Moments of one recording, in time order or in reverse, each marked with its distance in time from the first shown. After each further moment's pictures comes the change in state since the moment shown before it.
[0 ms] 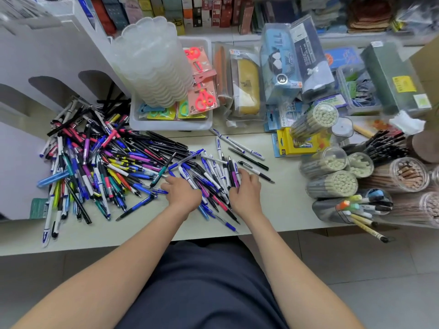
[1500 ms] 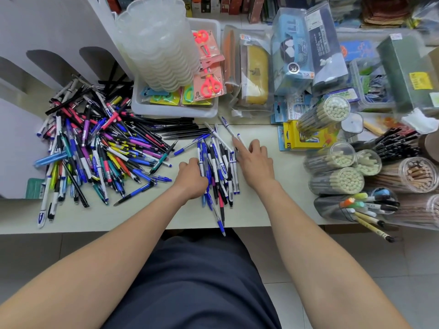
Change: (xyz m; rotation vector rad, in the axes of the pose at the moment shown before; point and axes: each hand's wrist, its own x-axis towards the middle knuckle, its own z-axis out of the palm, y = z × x) left_hand -0.011 0.015 -0.010 0.083 -0.166 0.304; right_hand 0.078 0.014 -0.020 -0.652 0.089 -0.400
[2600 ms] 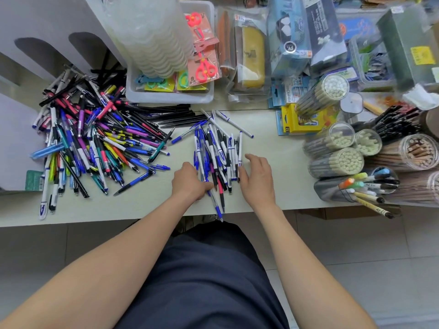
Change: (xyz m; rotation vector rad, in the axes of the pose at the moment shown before) left_hand -0.013 -0.029 0.033 0.008 0.114 -0.161; right_hand -0.100 -0.020 0.001 0.568 0.132 0.231
